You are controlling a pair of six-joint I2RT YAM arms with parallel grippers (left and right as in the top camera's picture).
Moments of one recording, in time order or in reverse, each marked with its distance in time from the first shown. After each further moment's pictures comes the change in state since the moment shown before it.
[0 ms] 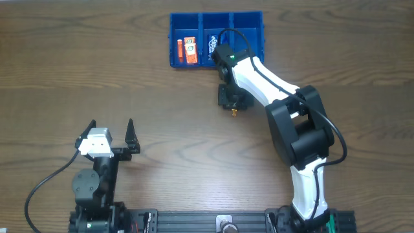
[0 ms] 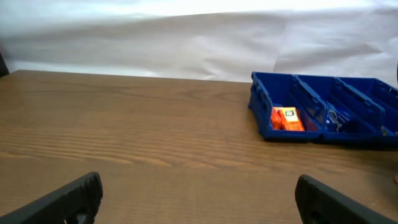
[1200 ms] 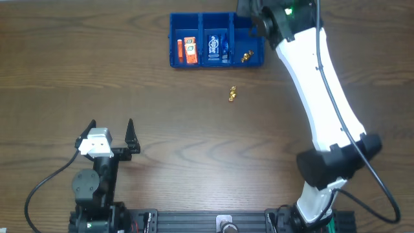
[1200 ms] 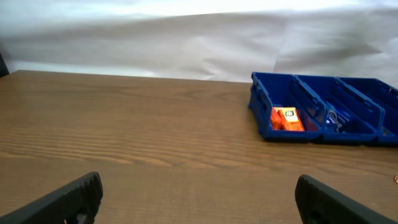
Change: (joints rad) left arm 0.000 0.000 0.000 0.000 0.000 0.000; right arm -0.103 -0.200 0.631 0.082 0.345 -0.159
